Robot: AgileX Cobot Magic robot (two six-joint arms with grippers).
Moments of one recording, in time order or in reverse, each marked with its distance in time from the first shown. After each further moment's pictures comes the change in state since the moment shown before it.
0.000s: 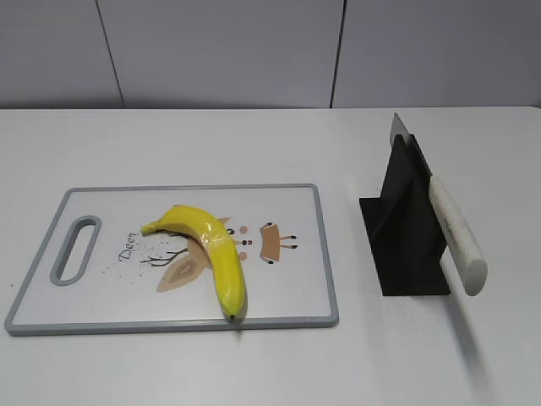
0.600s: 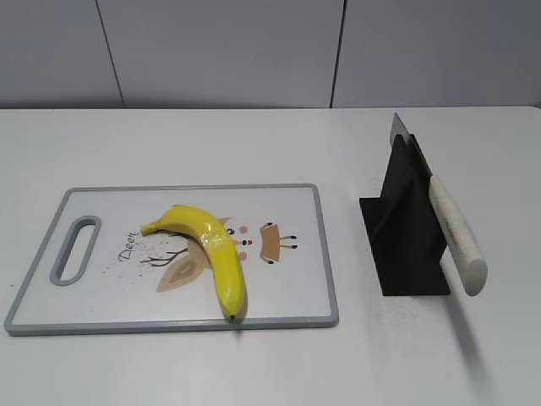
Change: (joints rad) left arm 0.000 0.000 0.000 0.000 0.000 0.000; right arm 0.000 0.000 0.000 0.000 0.000 0.000
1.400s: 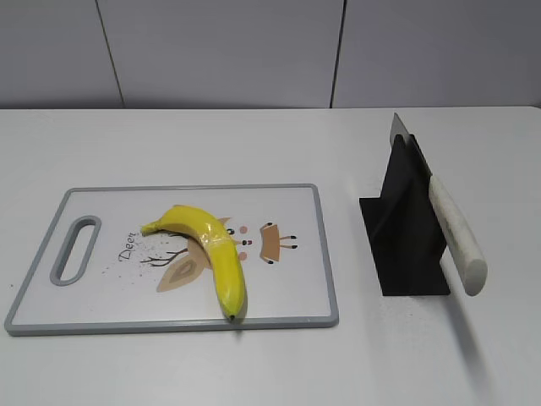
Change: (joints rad) left arm 0.000 0.000 0.000 0.000 0.000 0.000; right arm 0.000 0.000 0.000 0.012 0.000 0.000
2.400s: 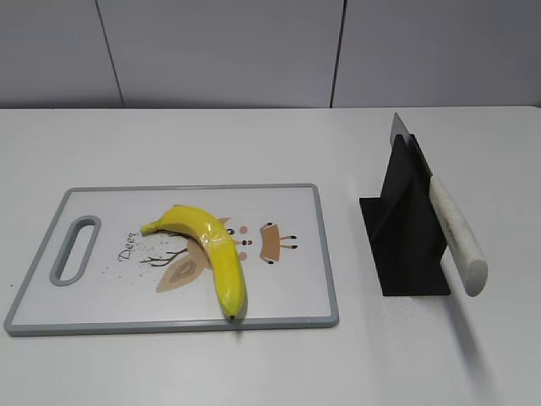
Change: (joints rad) left arm 0.000 0.000 0.000 0.000 0.000 0.000; right arm 0.000 0.724 -0.259 0.007 -0.004 0.093
